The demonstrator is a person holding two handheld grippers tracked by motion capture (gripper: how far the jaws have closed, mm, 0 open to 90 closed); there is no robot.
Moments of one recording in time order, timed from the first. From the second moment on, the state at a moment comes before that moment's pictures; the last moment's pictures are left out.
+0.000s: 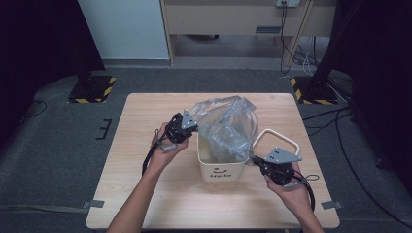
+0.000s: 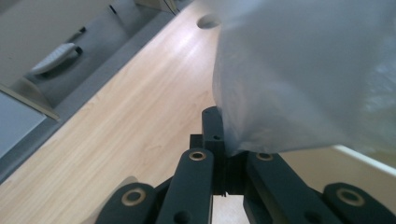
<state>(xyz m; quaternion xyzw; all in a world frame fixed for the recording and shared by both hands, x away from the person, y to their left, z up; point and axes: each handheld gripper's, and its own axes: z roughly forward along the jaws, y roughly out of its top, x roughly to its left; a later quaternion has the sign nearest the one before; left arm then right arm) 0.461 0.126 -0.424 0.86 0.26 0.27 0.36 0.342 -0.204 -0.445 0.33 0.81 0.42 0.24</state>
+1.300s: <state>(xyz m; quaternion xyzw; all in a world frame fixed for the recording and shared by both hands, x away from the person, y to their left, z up) 0.450 0.126 -0.447 0.85 0.28 0.23 0.38 0.325 -0.196 -0.459 0.31 0.81 0.43 0.23</state>
